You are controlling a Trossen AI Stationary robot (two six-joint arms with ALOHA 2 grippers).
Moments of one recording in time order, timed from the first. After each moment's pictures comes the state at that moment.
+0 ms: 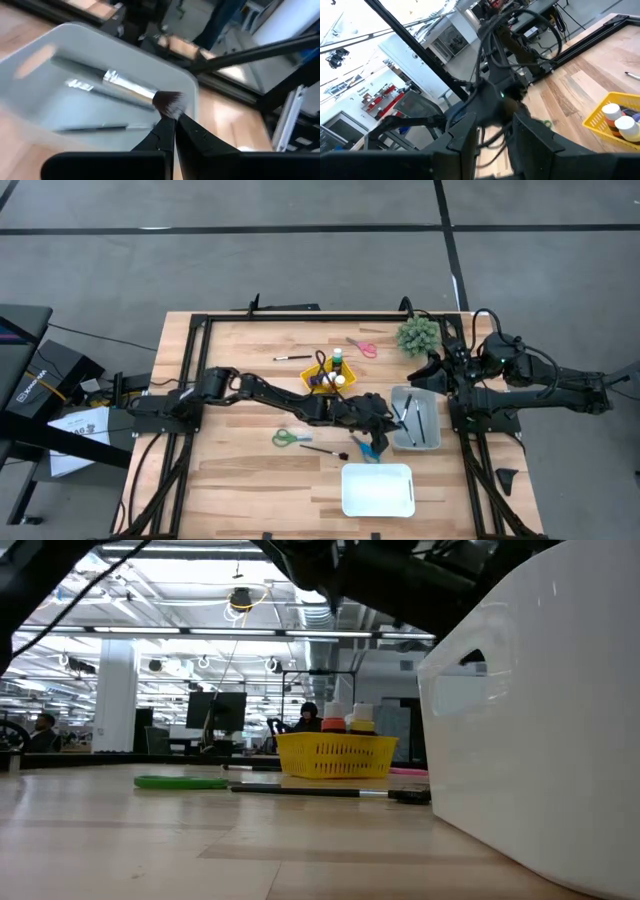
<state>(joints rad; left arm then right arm) -0.14 2.28 1.71 0.21 -0.09 -0.45 -0.12 0.50 0.66 -0.22 -0.30 0.67</state>
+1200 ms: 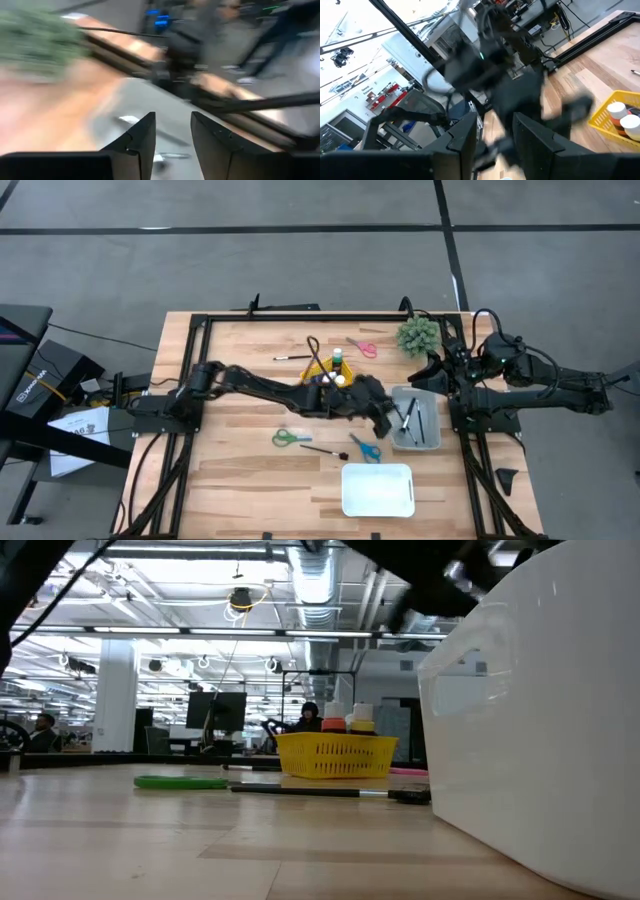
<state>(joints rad) -0.12 2.15 1.75 0.03 -0.35 -0.44 -0.12 0.49 0.66 -0.22 -0.32 0.67</state>
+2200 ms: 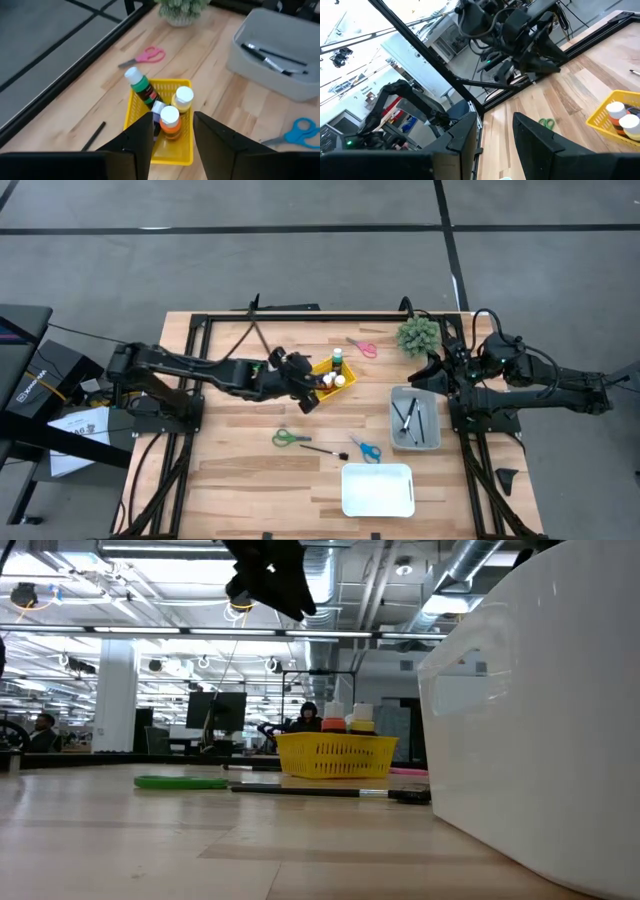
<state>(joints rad) -0.10 1.53 1.26 -0.52 -0.60 -0.43 -0.13 0.50 0.66 -0.22 -0.31 0.67</state>
